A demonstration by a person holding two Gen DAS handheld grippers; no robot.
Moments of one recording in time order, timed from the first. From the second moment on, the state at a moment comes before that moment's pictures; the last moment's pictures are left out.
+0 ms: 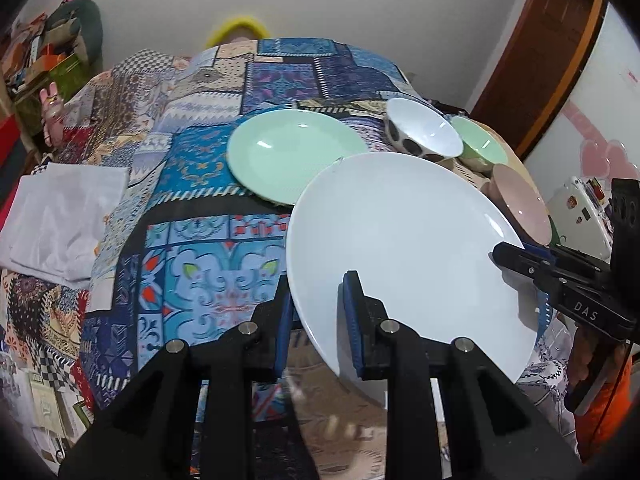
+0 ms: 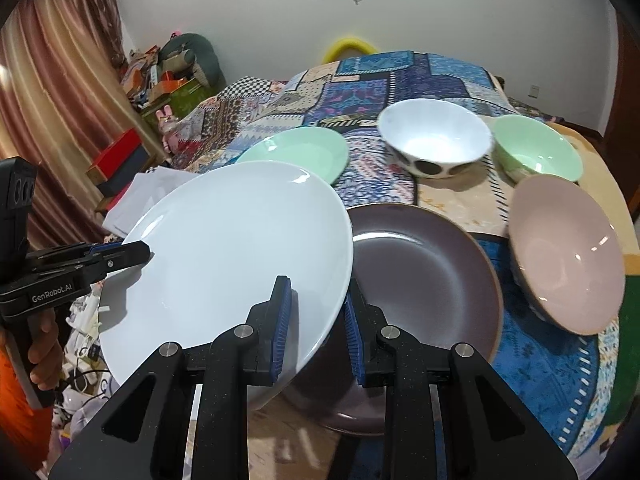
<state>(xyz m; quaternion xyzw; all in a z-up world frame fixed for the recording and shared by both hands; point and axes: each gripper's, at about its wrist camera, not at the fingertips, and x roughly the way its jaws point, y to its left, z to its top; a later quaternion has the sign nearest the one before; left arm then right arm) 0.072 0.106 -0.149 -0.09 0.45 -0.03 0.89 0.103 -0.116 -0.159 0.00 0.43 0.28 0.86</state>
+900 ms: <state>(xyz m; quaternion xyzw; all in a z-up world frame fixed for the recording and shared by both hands) 0.118 0.026 -0.175 -0.06 0.49 -0.08 0.86 0.116 -0.191 -0.178 0.03 0.45 0.22 0.86</state>
